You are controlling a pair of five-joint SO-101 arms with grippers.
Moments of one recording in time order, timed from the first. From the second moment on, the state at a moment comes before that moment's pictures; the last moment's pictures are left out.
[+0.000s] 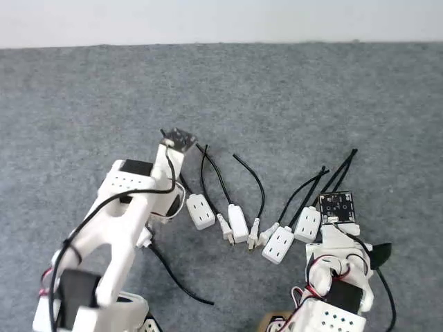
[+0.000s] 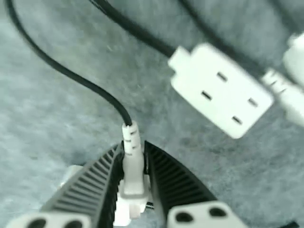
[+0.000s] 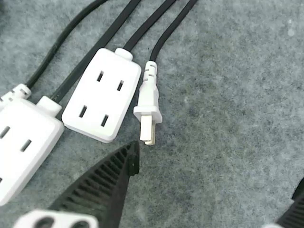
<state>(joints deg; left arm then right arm) 7.4 -7.5 38.8 67.6 -6.5 18.3 -101.5 95.6 70.1 23.5</state>
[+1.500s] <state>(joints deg) 7.4 -68.4 16.4 82.6 -17.4 1.0 -102.5 75.7 61.1 18.6</state>
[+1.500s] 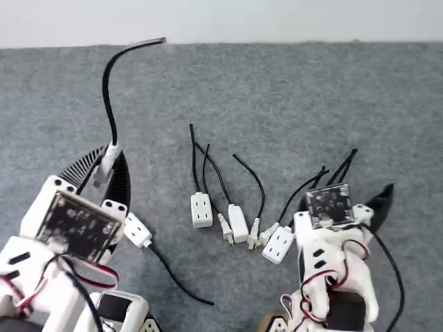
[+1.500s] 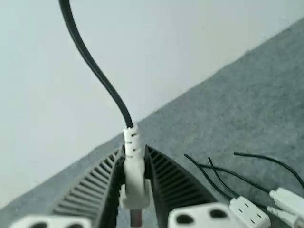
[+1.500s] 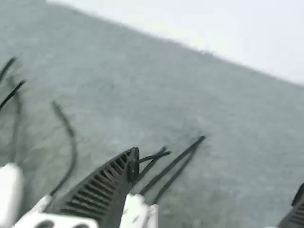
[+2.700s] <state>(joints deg) 7.4 -67.9 72.7 54.8 -24.4 -7.1 -101.6 92.0 67.3 14.7</state>
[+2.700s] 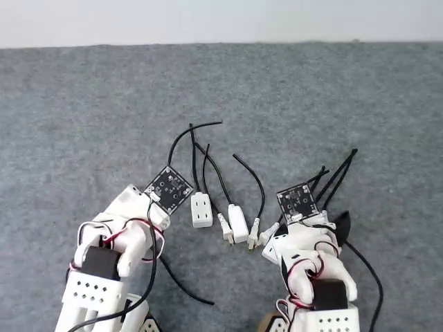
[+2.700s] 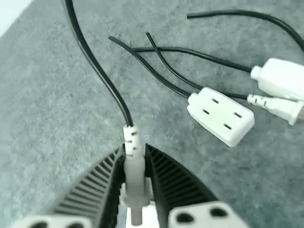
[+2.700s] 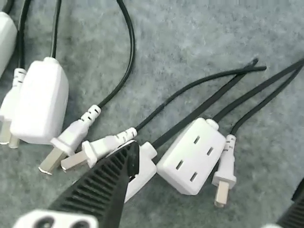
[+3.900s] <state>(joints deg) -8.4 -43.3 58.4 56.5 -10.4 -10.7 -101.9 87.8 67.1 14.1</state>
